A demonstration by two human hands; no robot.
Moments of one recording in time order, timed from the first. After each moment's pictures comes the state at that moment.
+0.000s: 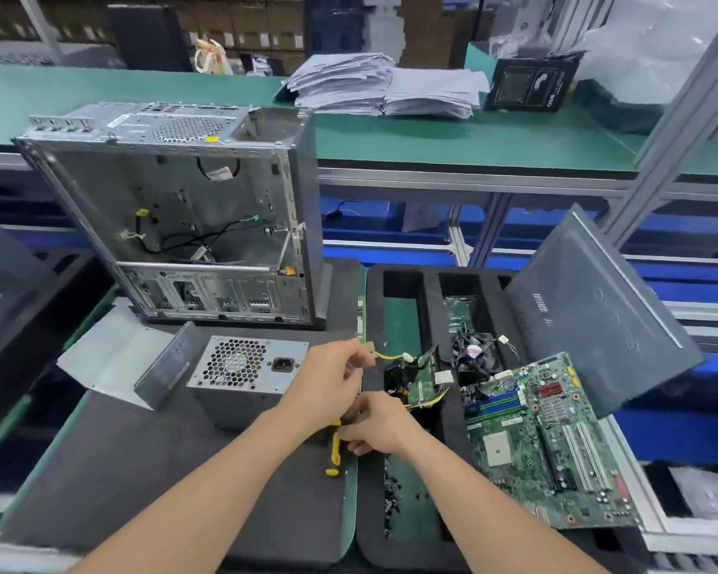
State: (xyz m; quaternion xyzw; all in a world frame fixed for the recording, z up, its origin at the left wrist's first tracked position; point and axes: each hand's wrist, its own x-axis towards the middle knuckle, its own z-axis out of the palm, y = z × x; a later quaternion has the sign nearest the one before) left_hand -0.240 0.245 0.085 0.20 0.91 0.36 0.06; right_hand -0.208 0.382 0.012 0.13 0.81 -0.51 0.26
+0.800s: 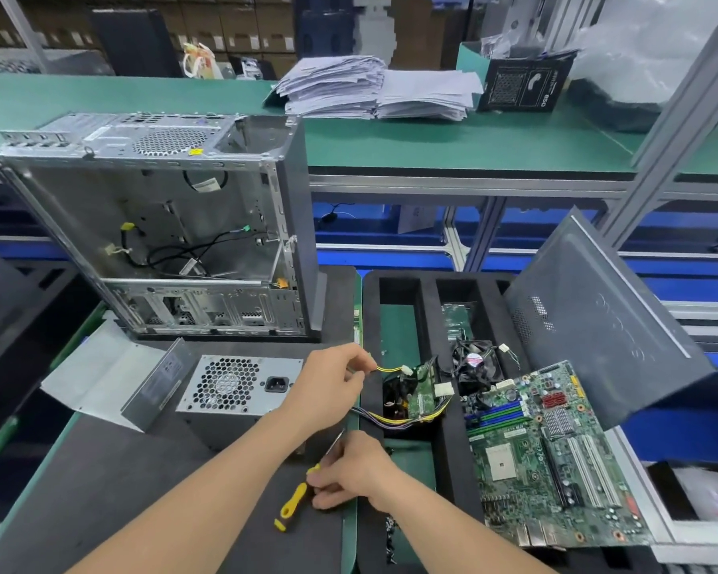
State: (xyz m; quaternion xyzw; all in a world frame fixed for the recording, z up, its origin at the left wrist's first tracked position) left_hand -0.266 0.255 0.078 0.18 0.90 0.38 0.10; right_hand -0.195 0.346 -0.011 0.21 0.68 -0.61 0.34
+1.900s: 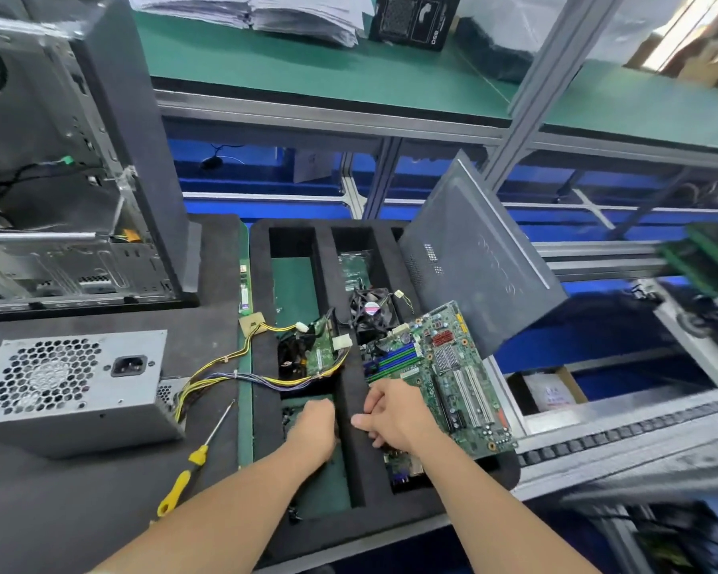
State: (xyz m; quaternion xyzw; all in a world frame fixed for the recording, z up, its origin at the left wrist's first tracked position) left_hand -0.198 0.381 -0.076 0.21 0.91 0.13 0.33; right_hand -0.136 0.515 -0.009 0.32 0.85 -0.39 0.18
